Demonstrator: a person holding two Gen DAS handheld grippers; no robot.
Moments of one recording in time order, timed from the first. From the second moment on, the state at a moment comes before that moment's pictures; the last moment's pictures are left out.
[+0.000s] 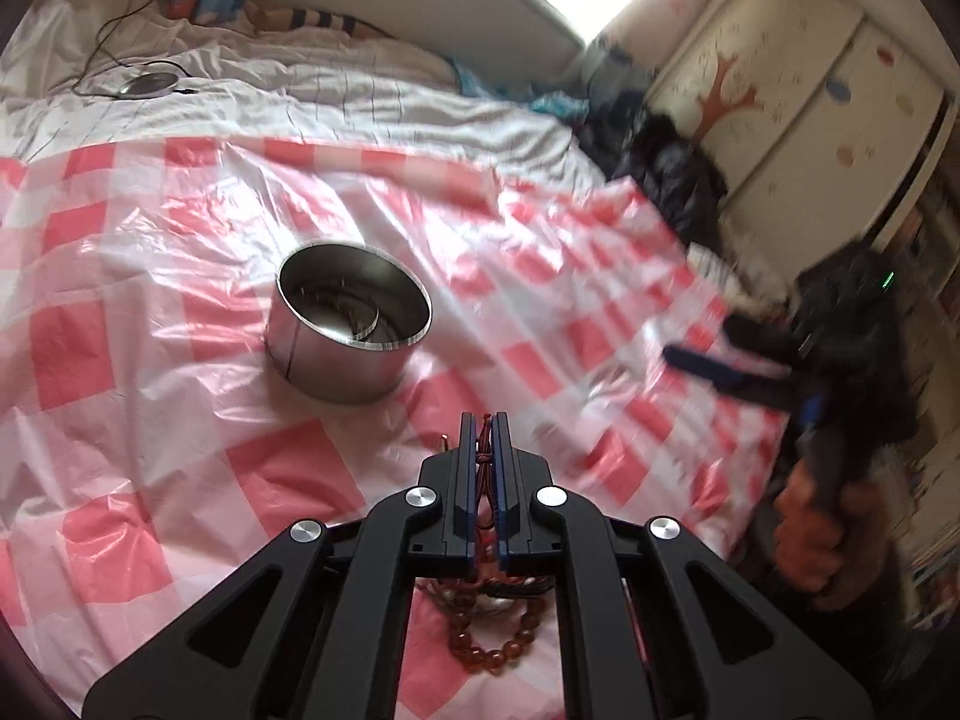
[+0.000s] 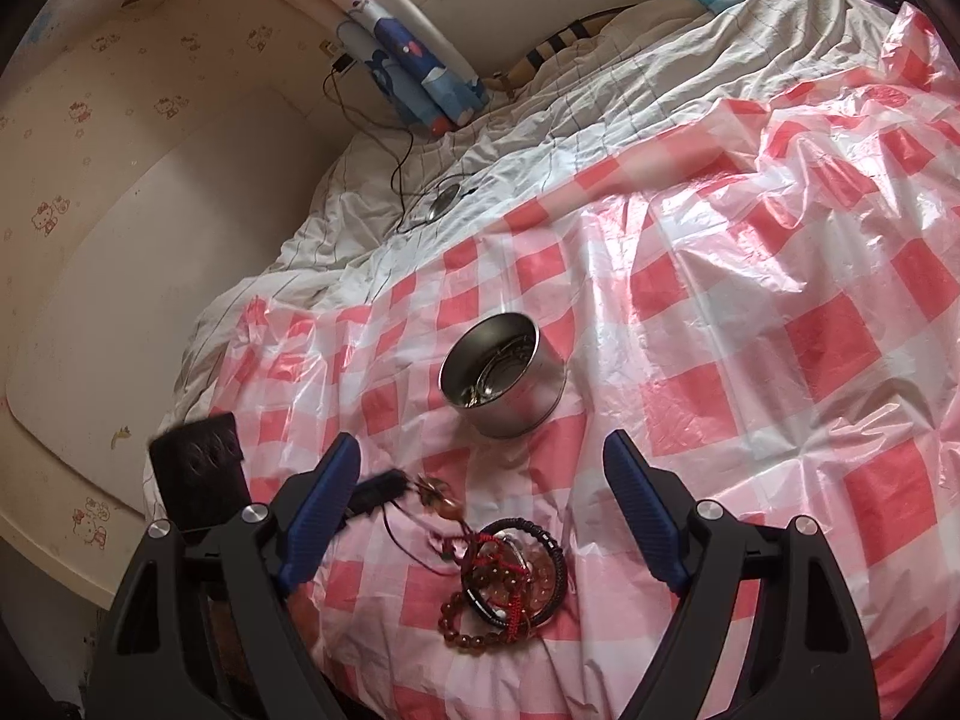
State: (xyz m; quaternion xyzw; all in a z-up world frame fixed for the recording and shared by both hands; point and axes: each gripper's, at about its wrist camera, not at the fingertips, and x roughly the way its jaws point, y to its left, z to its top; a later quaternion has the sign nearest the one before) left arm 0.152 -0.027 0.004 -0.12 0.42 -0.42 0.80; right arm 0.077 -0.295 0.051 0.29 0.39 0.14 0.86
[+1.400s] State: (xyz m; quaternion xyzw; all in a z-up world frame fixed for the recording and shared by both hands) left arm 0.204 0.132 -0.004 -0.24 0.42 -0.21 0.85; right arm 0.186 -0.024 -0.049 -0.02 0.48 0.17 0.86
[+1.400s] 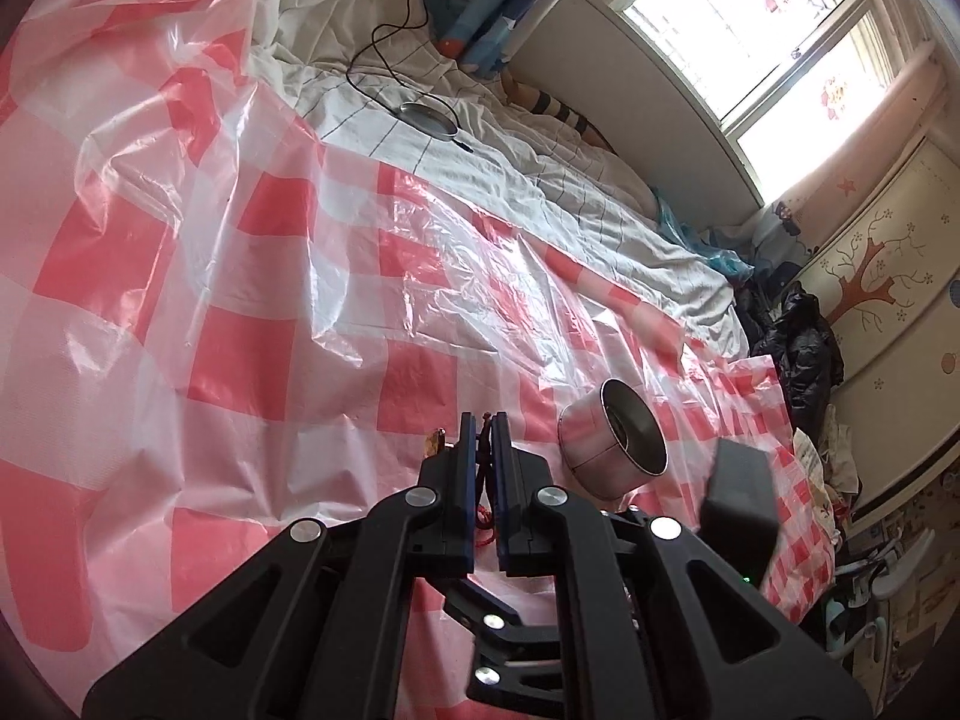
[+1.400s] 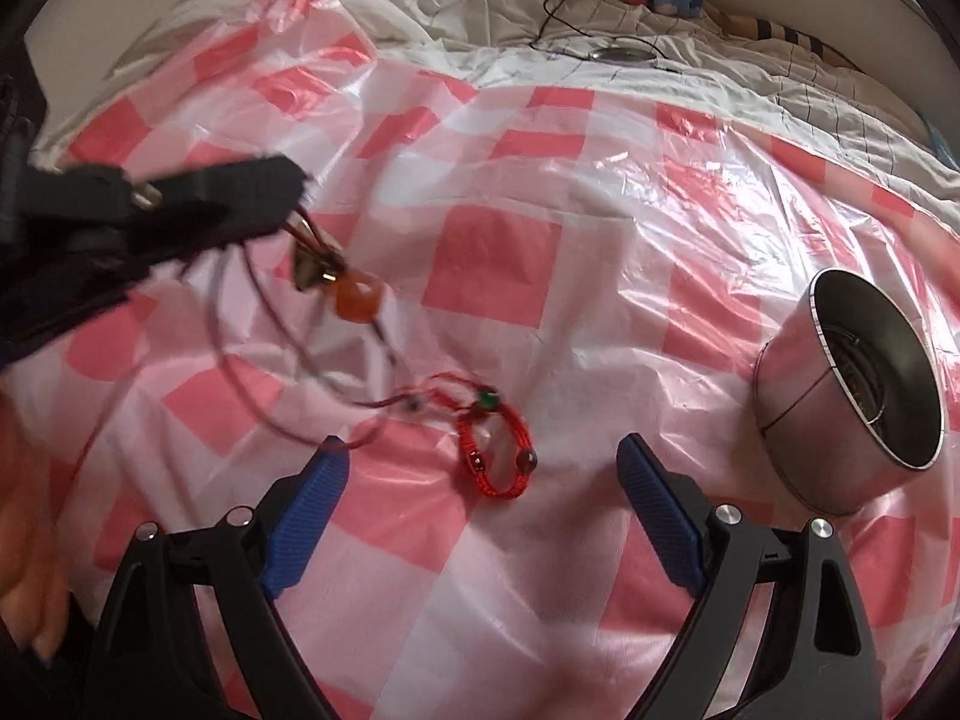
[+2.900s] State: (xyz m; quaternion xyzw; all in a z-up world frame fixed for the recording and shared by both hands) left arm 0.224 0.033 0.027 -0.24 0.38 -0.30 0.84; right arm 0.161 -0.231 0.050 0.20 0.35 0.13 0.90
